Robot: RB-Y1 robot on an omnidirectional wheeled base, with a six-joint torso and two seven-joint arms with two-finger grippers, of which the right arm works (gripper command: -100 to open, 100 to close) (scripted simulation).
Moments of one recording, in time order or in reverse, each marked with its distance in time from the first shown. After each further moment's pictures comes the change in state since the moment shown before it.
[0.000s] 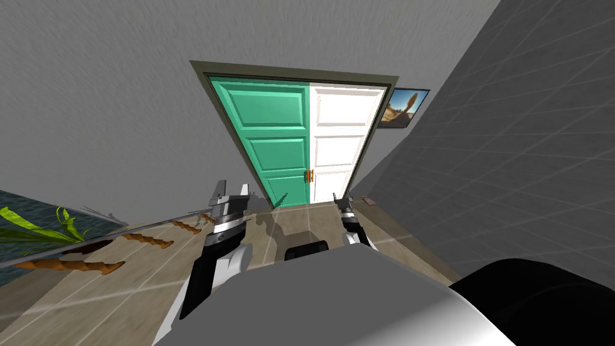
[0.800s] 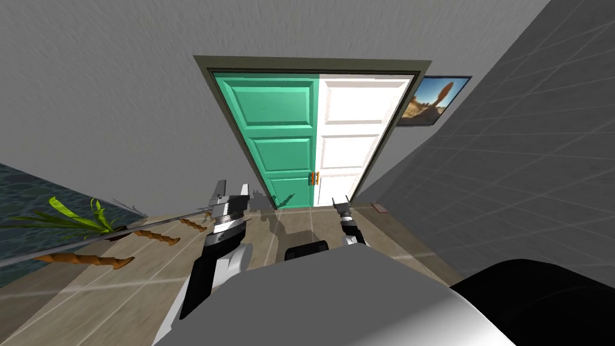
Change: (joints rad) arm -0.042 -0.030 0.032 0.195 -0.077 -0.052 -0.173
